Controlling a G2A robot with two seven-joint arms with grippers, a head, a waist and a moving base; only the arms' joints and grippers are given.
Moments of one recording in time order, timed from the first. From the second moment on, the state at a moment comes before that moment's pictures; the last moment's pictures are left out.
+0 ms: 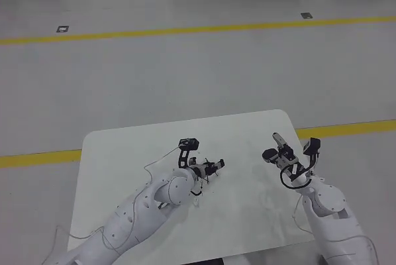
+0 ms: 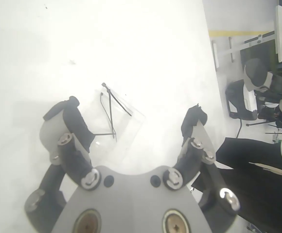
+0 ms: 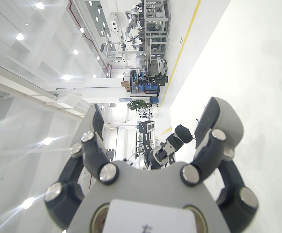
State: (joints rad) left arm 0.98 -1.38 -0.57 -1.31 0.45 0.34 -0.41; right arm -1.71 -1.13 1.67 -1.61 0.39 -0.16 0.49
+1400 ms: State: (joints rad) left arm 0.98 -1.41 -0.60 -1.32 0.62 0.34 -0.59; right arm -1.71 -1.13 1.67 -1.61 0.39 -0.16 0.49
